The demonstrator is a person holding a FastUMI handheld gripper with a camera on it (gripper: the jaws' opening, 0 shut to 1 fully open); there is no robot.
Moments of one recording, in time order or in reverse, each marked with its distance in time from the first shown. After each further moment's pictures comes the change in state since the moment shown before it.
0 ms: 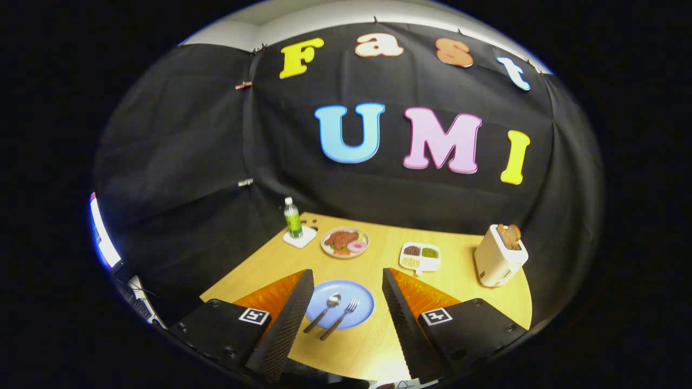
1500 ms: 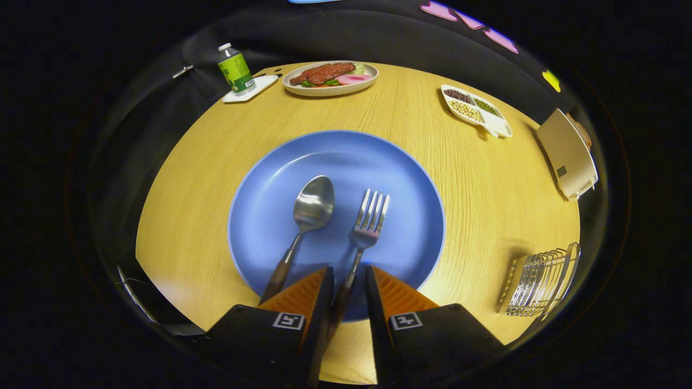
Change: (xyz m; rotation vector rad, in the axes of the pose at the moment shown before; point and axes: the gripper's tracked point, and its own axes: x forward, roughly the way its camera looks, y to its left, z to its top) arm 0.219 -0.008 -0.274 0.093 0.686 -0.102
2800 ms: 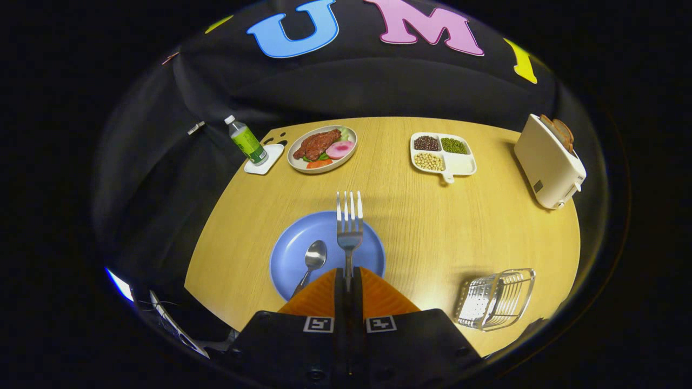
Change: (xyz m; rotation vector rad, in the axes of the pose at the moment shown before) arm -0.127 -0.053 0.072 0.097 -0.235 0.161
